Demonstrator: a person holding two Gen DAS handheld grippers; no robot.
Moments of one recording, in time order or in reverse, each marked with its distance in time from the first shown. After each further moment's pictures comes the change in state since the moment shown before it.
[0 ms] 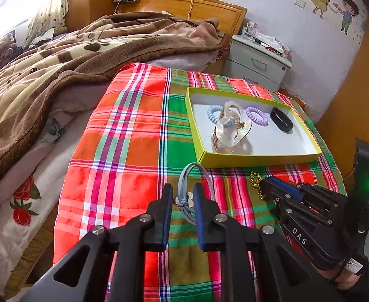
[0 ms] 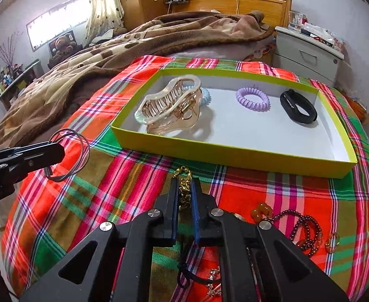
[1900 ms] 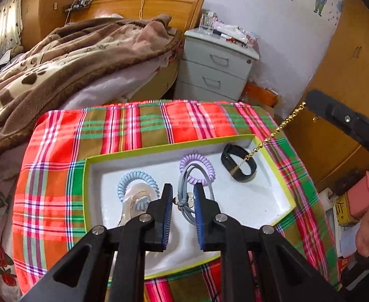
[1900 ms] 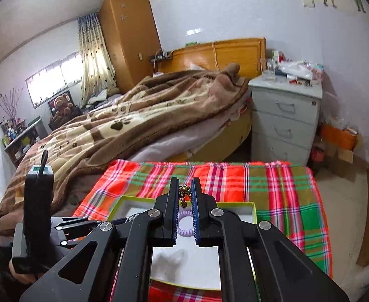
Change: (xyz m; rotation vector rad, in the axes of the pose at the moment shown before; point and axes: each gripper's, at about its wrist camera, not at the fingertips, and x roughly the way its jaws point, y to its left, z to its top) left arm 0.078 -0.113 0.110 0.148 0.041 -0.136; right arm -0.078 -0.116 0.127 0.113 -0.273 0.035
